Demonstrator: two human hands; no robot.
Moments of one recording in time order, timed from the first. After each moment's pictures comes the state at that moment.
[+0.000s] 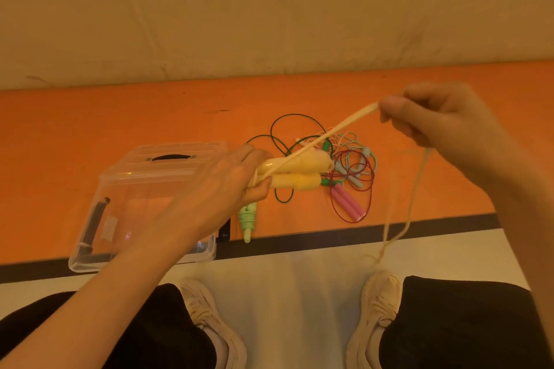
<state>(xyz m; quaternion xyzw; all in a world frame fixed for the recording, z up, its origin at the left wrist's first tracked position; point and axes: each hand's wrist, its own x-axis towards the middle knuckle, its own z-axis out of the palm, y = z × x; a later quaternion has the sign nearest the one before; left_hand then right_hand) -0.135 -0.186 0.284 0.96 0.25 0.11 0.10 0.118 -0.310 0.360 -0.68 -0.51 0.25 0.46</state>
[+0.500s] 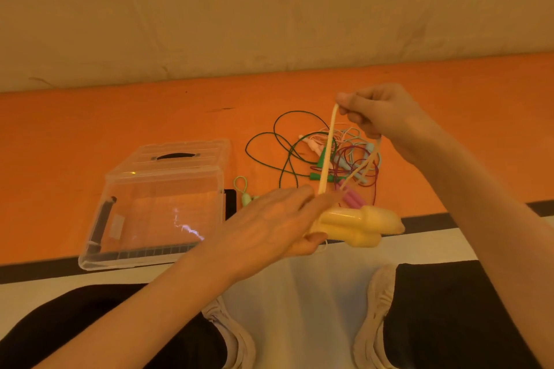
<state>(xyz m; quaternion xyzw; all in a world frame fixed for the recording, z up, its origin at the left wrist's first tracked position) -0.122 -0.243 0.280 0.98 0.11 0.11 0.09 0.103 -0.253 0.326 -0.69 -0.42 0.35 0.46</state>
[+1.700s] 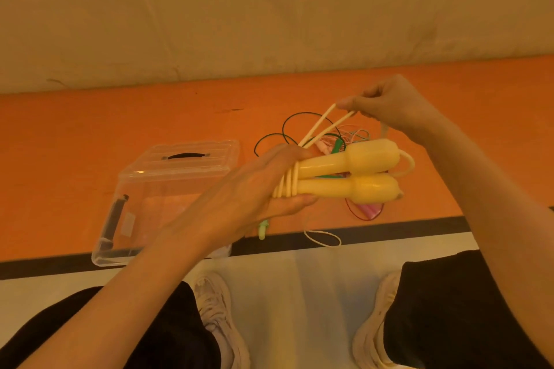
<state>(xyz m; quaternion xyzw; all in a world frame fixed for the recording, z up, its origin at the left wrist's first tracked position) -0.150 -0.211 0.311 0.93 0.17 0.15 0.30 0.121 -0.226 0.316 -0.75 -0.47 0.26 0.38</state>
